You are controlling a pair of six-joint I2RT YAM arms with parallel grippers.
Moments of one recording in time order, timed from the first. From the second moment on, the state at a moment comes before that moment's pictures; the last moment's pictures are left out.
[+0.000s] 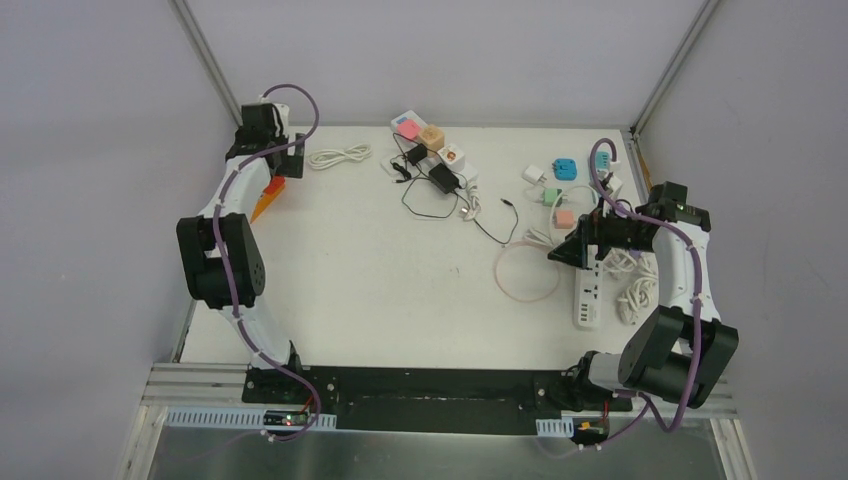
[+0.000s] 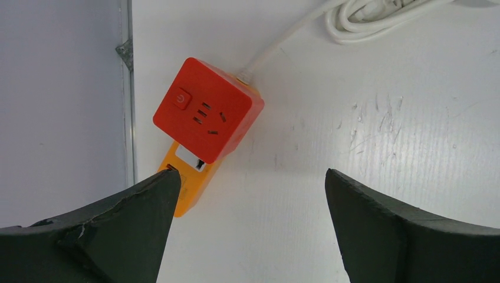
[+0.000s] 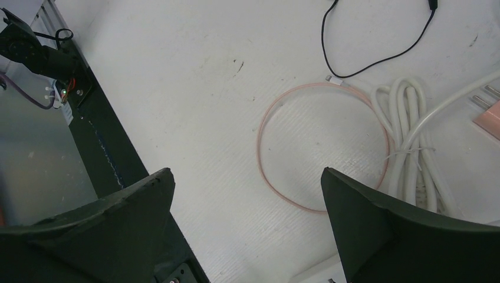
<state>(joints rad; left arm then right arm) 0.09 1.80 1.47 -0.30 -0.11 0.41 -0.32 1.32 1.10 -1.15 -1.08 -0.85</state>
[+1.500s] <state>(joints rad) 0.22 2.10 1.73 -0.38 0.07 0.44 -0.22 1.34 1.11 -1.20 -1.05 -0.85</state>
